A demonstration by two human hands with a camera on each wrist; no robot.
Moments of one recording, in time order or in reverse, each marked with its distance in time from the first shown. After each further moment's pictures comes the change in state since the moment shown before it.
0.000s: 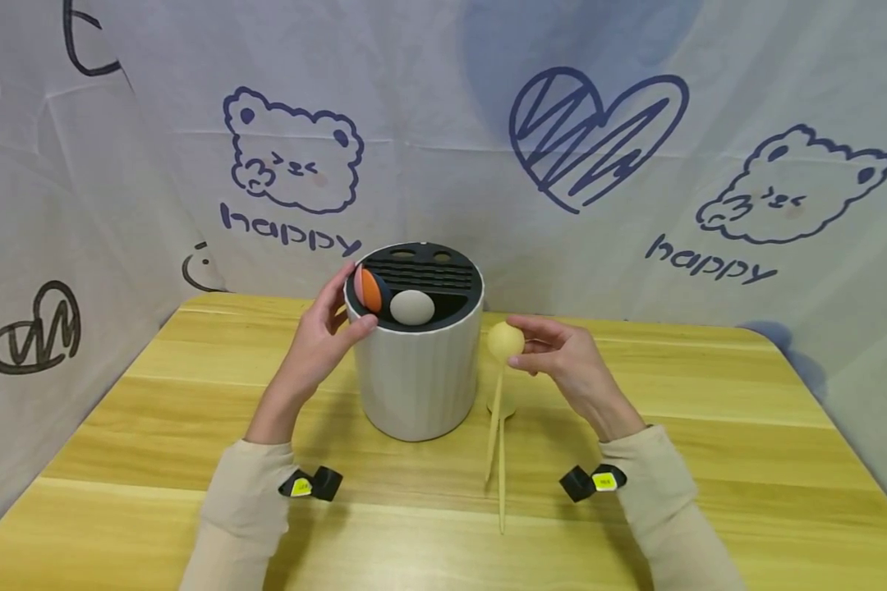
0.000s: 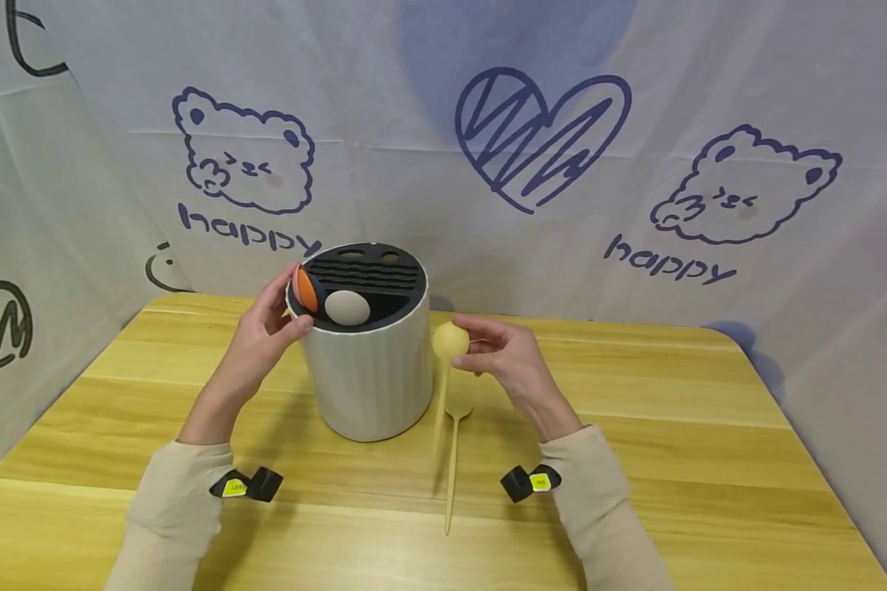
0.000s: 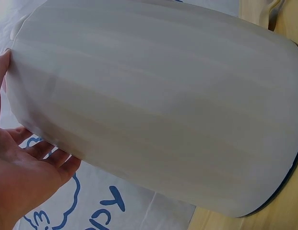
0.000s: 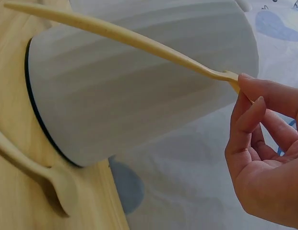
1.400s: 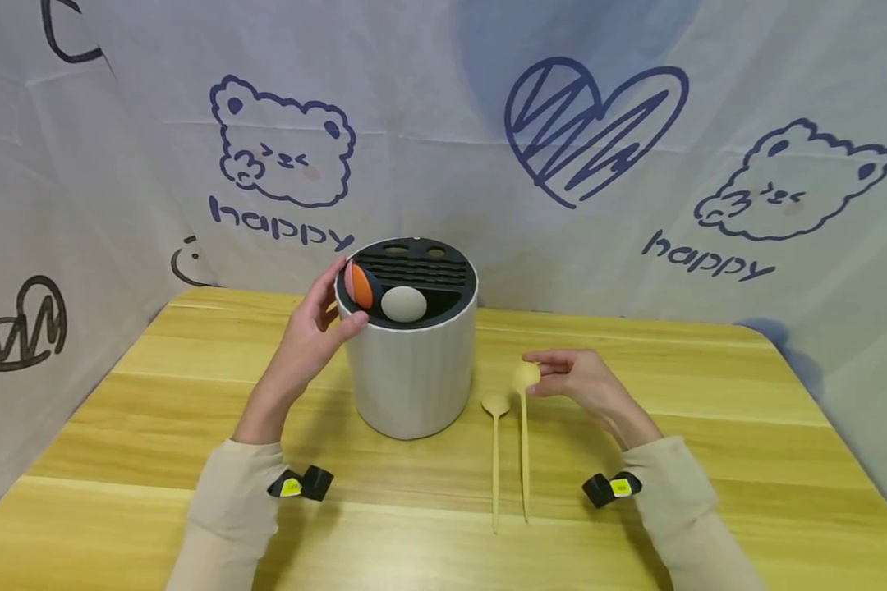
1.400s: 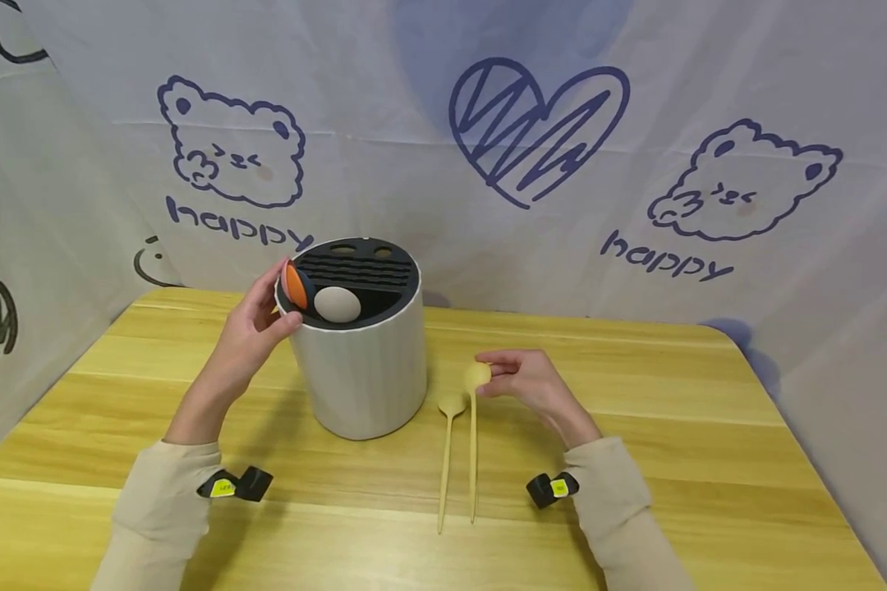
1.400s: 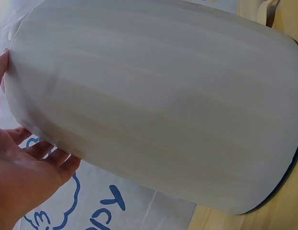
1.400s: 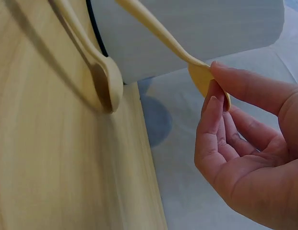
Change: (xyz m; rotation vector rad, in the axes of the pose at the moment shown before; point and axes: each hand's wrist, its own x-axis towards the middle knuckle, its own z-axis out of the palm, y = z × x) left_hand 0.000 0.001 0.001 0.022 0.004 -0.022; right_hand -0.004 0.035 -0.041 -0.314 -0.062 0.233
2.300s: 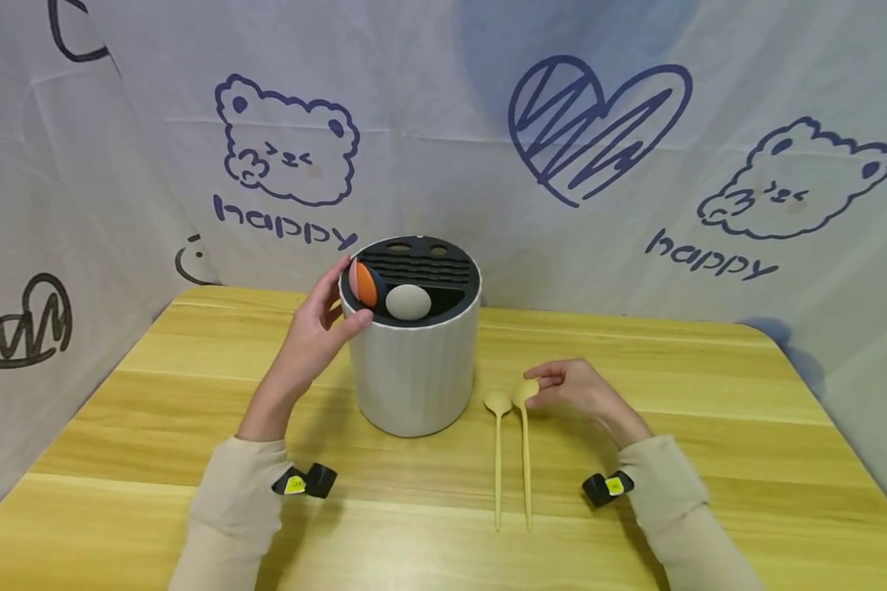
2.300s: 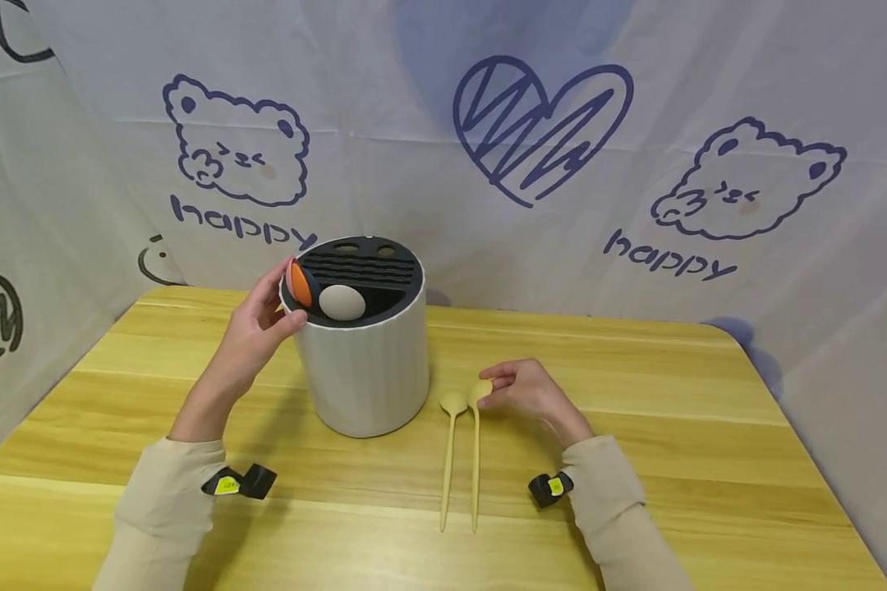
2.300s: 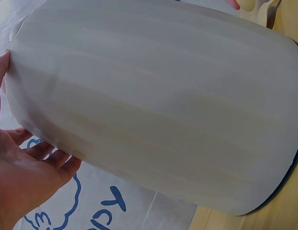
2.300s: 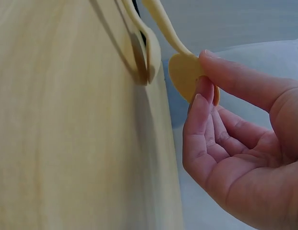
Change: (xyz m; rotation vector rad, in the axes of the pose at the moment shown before) left_hand 0.000 0.000 -0.001 0.000 0.001 0.008; right_hand 0.012 0.020 0.009 -0.193 -0.006 0.063
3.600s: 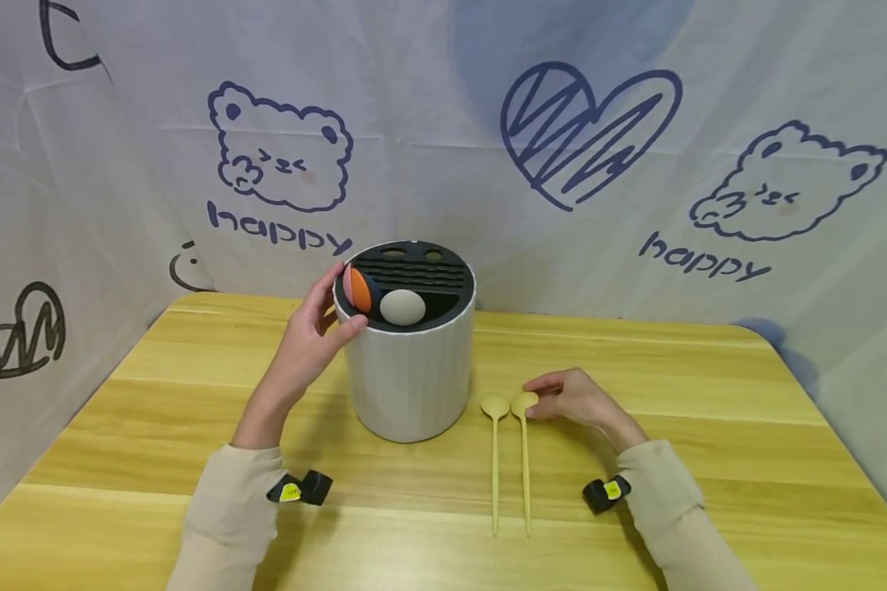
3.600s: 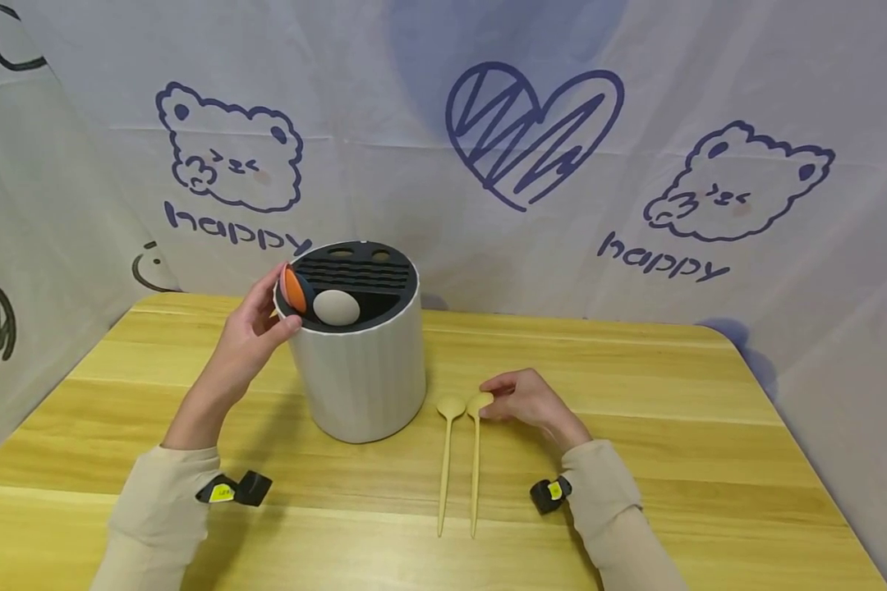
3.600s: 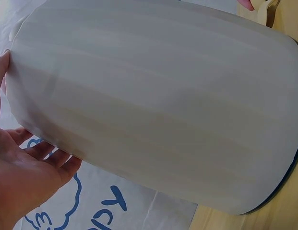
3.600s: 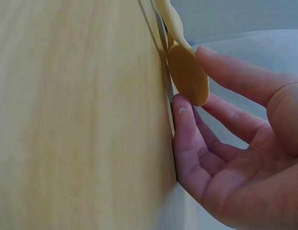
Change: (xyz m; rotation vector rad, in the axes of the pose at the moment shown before) left_hand 0.000 0.002 0.001 0.009 -0.001 -0.003; right_hand 0.001 0.018 -0.002 0.051 -0.063 -0.022
